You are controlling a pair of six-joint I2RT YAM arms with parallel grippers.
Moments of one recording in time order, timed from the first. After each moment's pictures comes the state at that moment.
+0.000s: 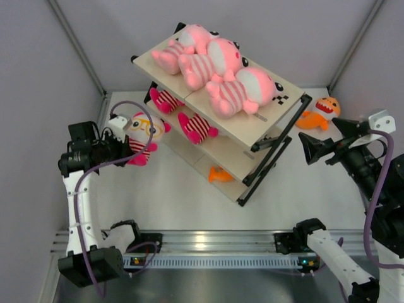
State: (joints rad) left arm 0.26 1.03 1.17 -0.93 0.58 0.46; right arm 0.26 0.62 1.41 -0.70 -0.13 -0.07
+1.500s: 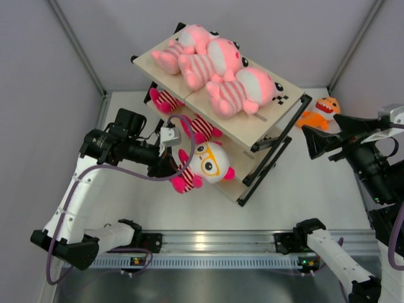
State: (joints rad) left arm -0.39 1.15 1.46 -1.35 0.92 0.67; right arm 0.26 0.65 1.48 -0.67 -0.13 0.10
